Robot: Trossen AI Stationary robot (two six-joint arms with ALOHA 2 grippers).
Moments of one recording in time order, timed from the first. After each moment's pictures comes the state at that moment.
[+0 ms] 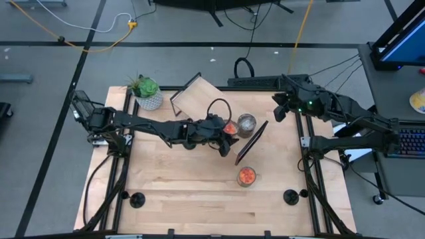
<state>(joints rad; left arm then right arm) -0.05 1.73 1.28 0.07 -0.30 -0.36 -0.28 0.86 1.12 -0.81 0.39 0.30</state>
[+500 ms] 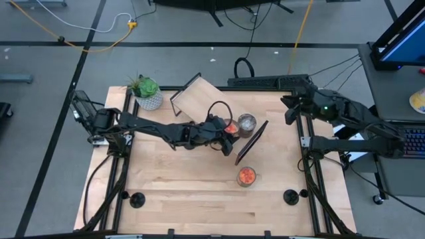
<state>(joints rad) -0.05 1.78 1.25 0.16 -0.39 -0.35 -0.28 0.68 1.02 -0.80 0.39 0.30</state>
